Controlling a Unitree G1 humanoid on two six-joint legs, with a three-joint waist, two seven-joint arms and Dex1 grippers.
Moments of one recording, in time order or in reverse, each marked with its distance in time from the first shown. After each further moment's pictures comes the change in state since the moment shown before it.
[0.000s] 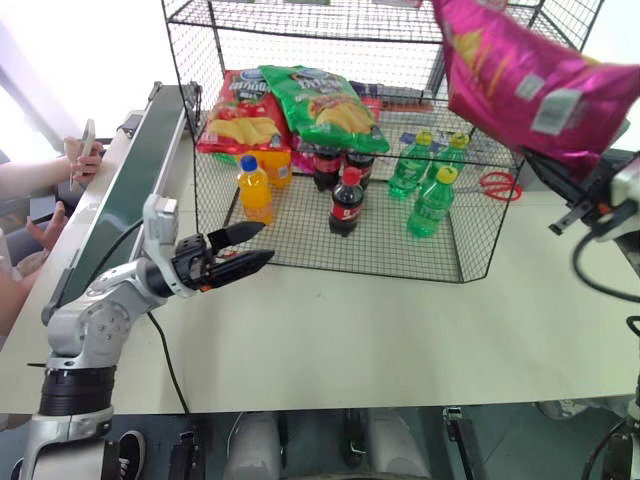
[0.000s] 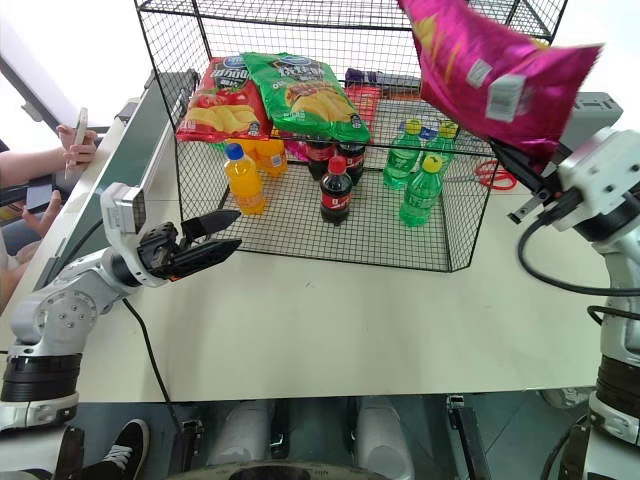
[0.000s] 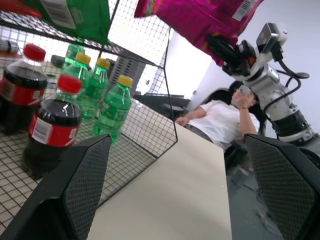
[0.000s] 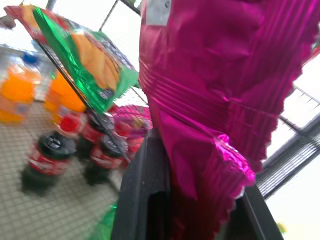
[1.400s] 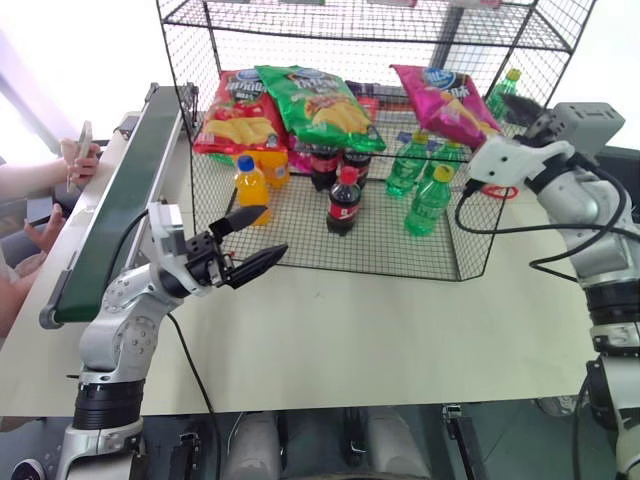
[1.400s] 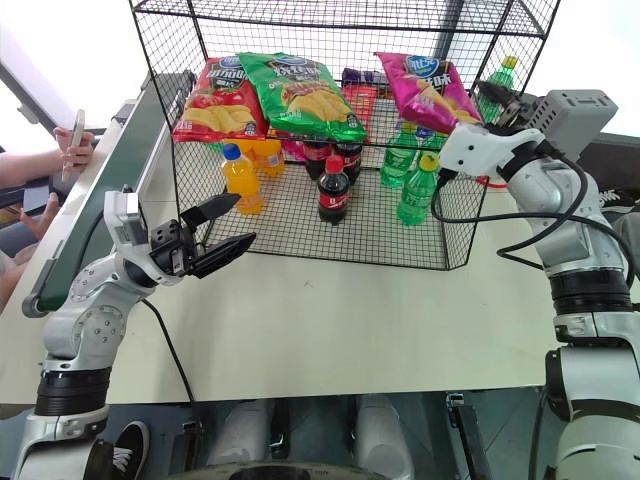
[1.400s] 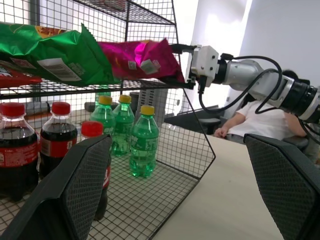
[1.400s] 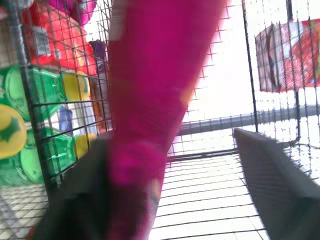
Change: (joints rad) left arm 0.068 -0.145 0.001 -0.080 0.173 -0.323 0.062; right arm -0.446 -0.034 0.442 0.517 -0.655 -0.132 -0.456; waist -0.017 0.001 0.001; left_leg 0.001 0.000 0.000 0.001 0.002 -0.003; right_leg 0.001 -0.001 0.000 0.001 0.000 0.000
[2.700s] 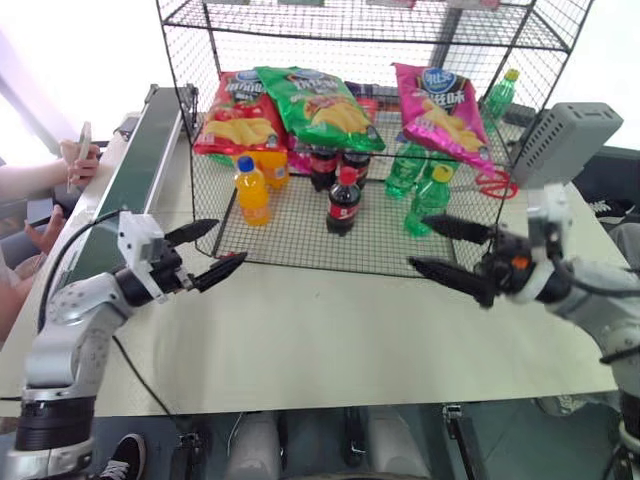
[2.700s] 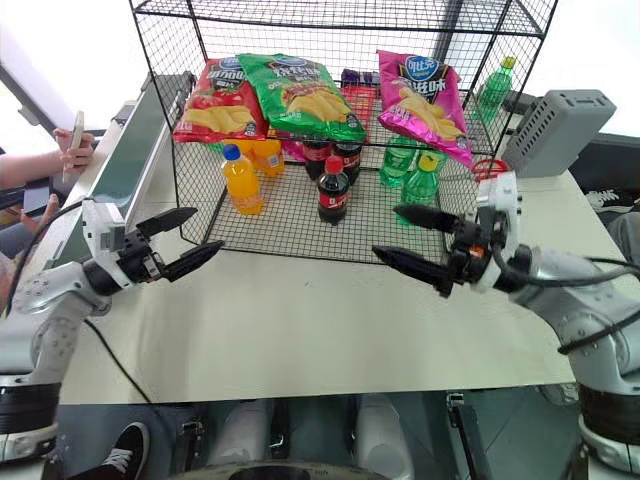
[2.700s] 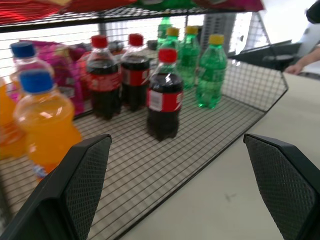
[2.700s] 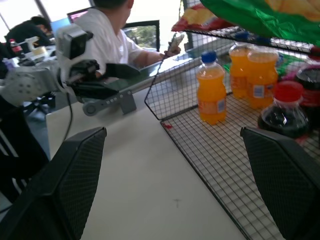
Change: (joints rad) left arm 0.150 0.226 0.119 -0.002 0.126 0.018 0.104; right arm 0.644 0.008 -0.315 -0.802 1.369 0.944 0.568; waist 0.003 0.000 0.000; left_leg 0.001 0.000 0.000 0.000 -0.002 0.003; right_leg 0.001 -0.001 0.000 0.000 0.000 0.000
